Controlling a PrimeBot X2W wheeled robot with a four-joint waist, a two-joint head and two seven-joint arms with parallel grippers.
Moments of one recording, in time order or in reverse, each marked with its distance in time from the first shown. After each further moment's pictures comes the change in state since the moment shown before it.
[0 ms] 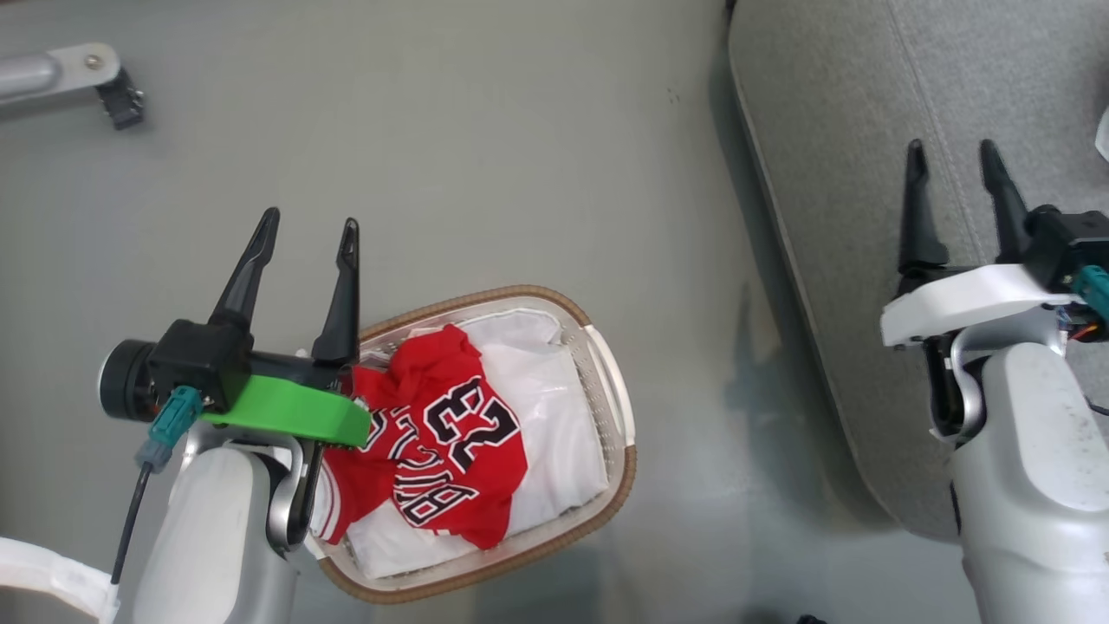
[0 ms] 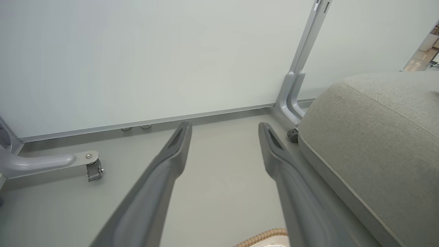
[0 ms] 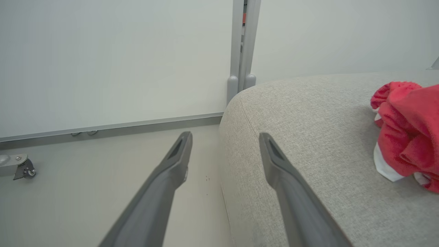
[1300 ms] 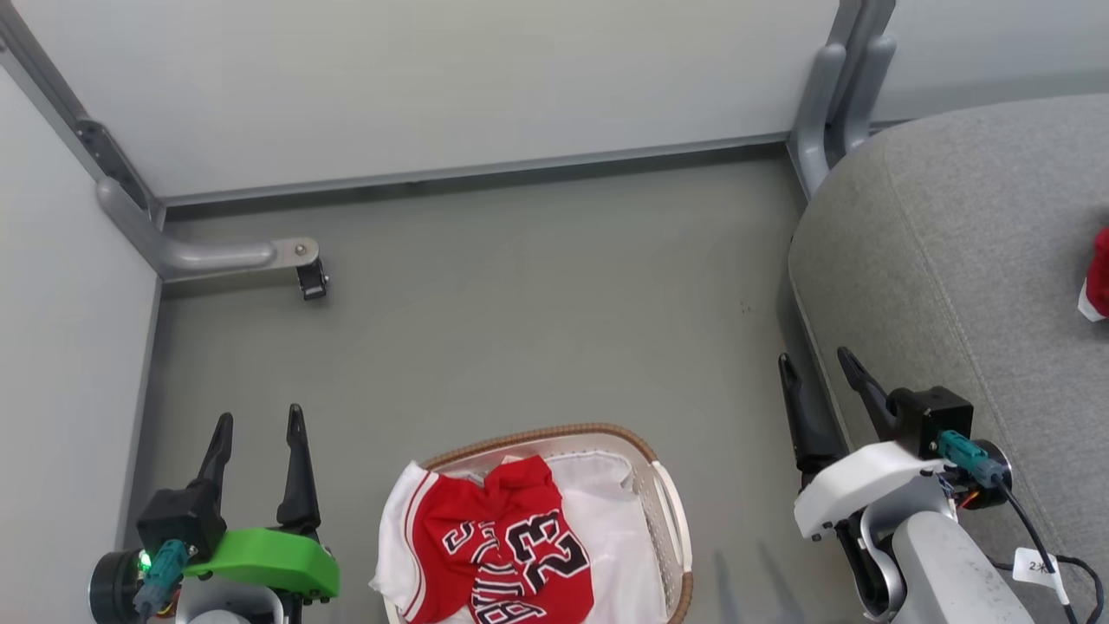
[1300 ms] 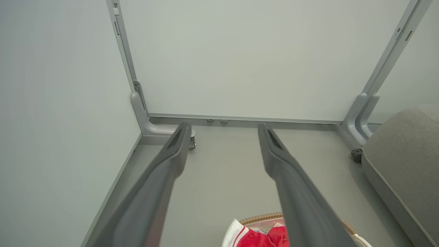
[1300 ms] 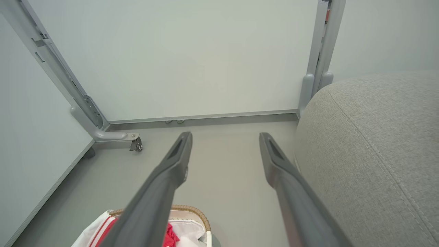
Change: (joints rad) left arm 0.275 -0.084 0.201 0.091 0.047 0.052 0.000; right arm 0.266 0.025 0.230 0.057 0.095 0.000 0.000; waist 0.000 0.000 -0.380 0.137
